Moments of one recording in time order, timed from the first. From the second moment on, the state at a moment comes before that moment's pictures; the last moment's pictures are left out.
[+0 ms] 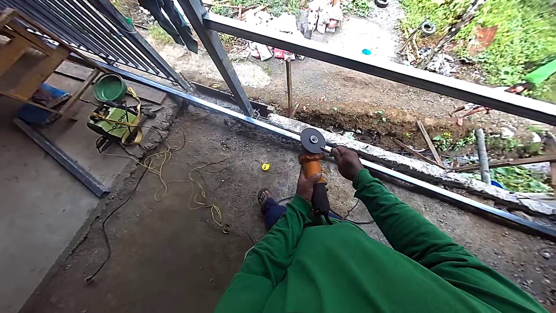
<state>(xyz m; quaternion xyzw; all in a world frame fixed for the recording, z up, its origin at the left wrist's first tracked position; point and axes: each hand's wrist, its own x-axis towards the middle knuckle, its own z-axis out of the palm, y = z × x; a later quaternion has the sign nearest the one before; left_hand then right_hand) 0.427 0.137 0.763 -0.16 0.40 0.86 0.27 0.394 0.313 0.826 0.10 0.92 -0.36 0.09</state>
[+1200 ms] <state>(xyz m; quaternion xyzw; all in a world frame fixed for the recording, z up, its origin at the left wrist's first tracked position) 0.254 -0.134 0.753 -0.14 0.37 0.85 0.35 0.250 0.037 0.834 0.18 0.91 -0.37 -0.01</state>
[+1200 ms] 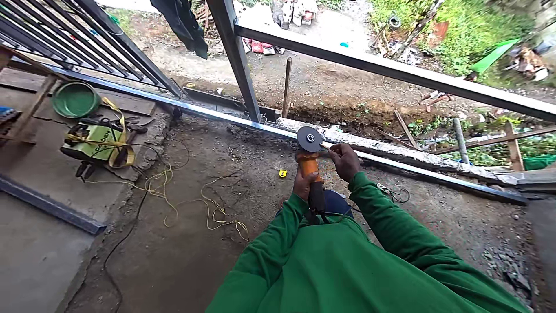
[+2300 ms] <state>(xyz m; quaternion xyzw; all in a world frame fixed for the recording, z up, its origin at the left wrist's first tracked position) 0.212 -0.148 0.749 -0.11 0.42 0.83 0.34 0.194 0.036 0.826 0.20 0.89 -0.40 0.11</state>
